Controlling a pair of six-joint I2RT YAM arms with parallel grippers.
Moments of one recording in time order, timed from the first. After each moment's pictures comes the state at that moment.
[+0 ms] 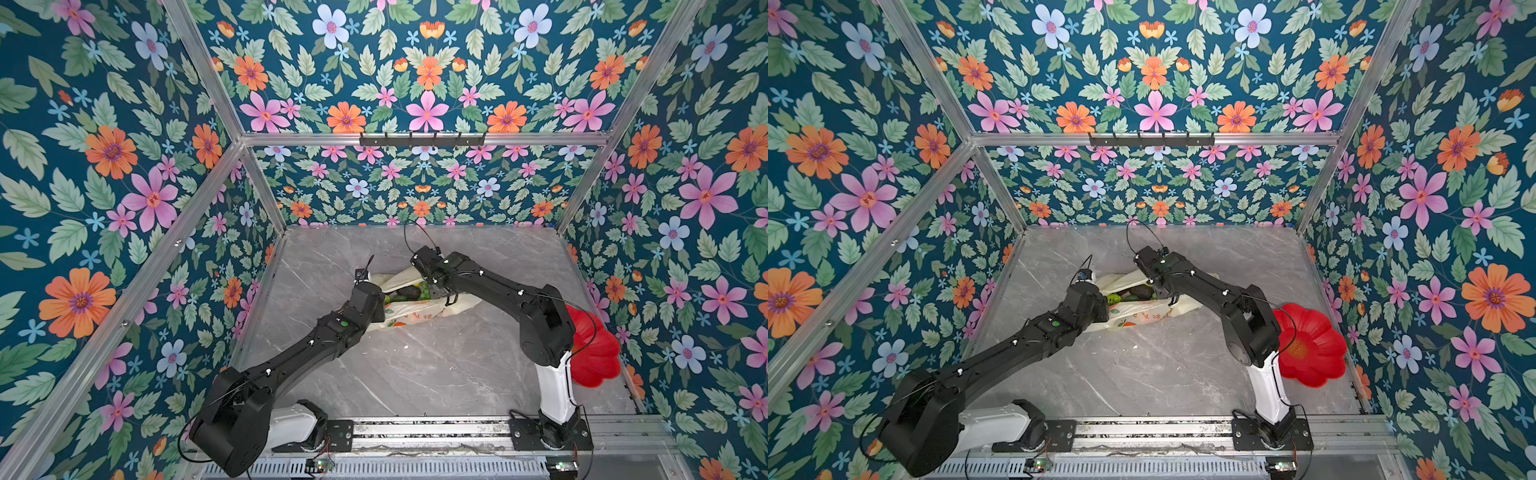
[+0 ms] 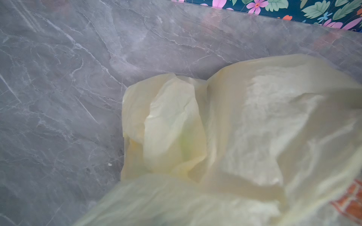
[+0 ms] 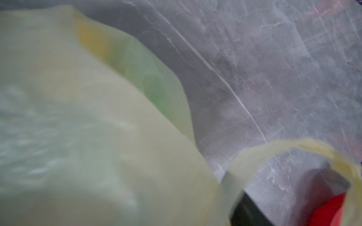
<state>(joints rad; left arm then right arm) -0.59 1.24 0.71 -0.19 -0.31 -0.47 0.68 2.04 1.71 -0.97 0.47 0.47</state>
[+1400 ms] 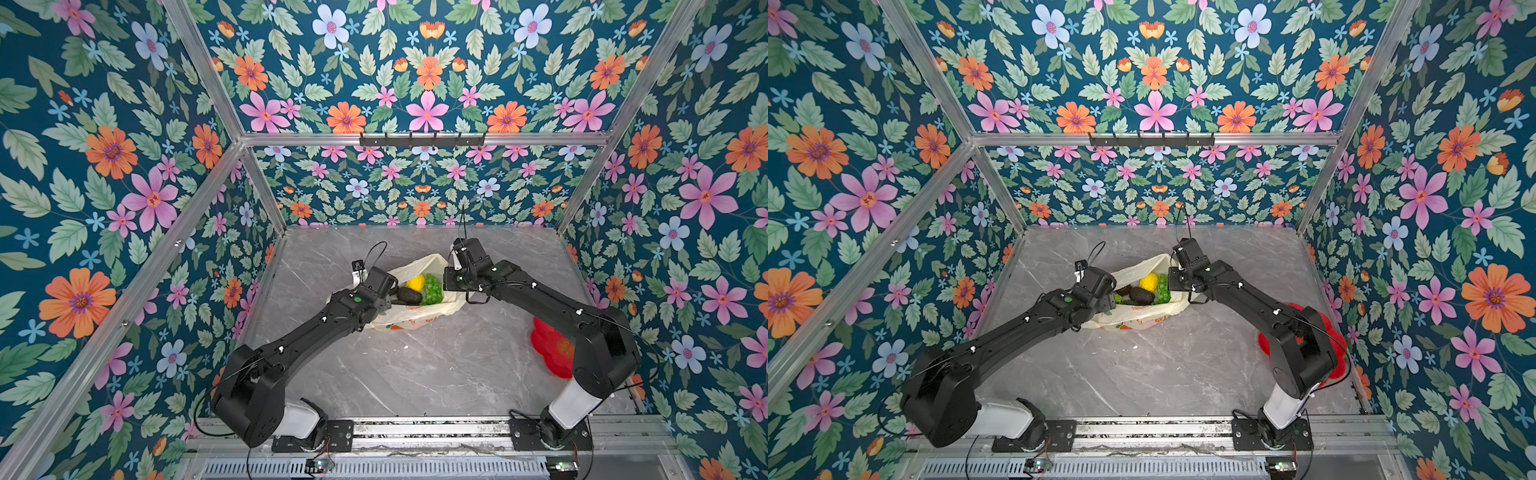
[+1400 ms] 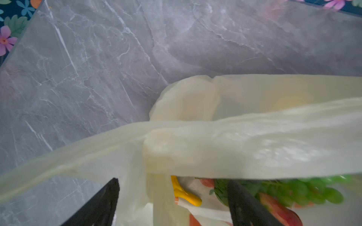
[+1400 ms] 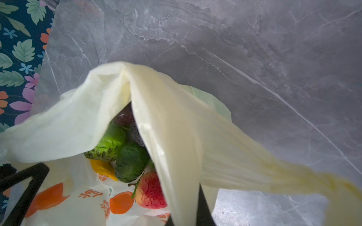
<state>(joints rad) -0.63 1.43 1.01 -0.59 -0.50 -0.71 0.56 1.67 1.32 -0.50 -0.02 0.49</state>
